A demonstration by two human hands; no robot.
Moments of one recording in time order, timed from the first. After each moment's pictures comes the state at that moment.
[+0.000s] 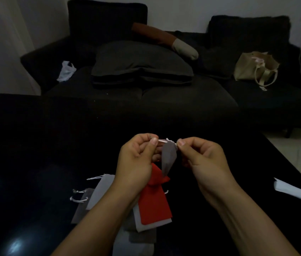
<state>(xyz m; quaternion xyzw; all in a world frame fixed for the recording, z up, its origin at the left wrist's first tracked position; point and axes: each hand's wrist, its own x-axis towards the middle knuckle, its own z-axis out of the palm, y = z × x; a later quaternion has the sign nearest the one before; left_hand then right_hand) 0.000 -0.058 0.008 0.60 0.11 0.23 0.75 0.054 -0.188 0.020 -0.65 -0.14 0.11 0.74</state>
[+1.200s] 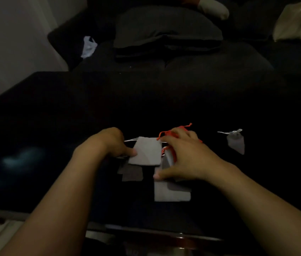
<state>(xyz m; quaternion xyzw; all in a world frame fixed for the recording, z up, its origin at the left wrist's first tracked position) -0.059 0.080 -0.007 0.91 0.30 -0.19 0.19 0.013 -0.141 -0.034 -0.90 -0.40 0.14 0.13</state>
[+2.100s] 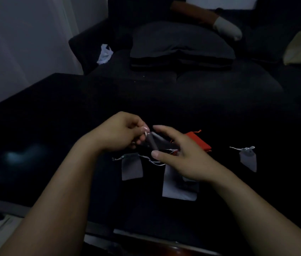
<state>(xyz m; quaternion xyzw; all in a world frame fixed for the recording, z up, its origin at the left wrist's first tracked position) -0.090 0.085 0.032 0.87 0.16 0.03 0.46 -0.003 -0.101 -0.012 -0.74 -0.47 0.18 0.45</state>
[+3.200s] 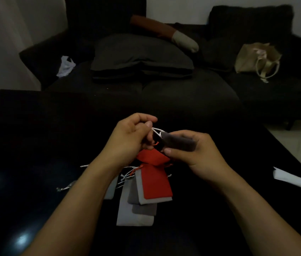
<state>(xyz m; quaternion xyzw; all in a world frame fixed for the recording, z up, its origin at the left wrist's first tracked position) 0.000 -0.024 0.034 0.72 0.08 0.14 0.67 0.070 -0.196 0.005 -0.70 -0.29 0.14 0.64</state>
